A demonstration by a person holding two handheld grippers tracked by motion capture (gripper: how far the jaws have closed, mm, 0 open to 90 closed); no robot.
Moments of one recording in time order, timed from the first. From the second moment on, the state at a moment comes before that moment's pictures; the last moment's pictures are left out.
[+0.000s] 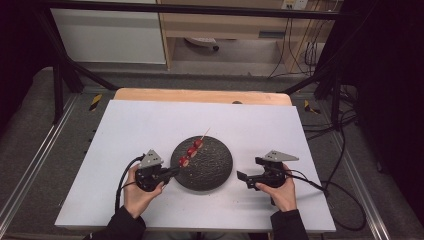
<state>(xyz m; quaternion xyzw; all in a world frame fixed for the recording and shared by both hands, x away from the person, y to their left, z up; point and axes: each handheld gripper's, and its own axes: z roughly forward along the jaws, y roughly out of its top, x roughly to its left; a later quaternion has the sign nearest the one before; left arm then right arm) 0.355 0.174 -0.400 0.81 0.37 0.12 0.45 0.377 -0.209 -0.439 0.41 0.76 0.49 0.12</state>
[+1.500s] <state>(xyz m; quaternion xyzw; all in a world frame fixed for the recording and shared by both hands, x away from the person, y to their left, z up) 0.396 0.121 -0.412 0.89 0.35 0.10 0.28 0.359 -0.246 -0.454 0.40 0.79 0.44 0.13</state>
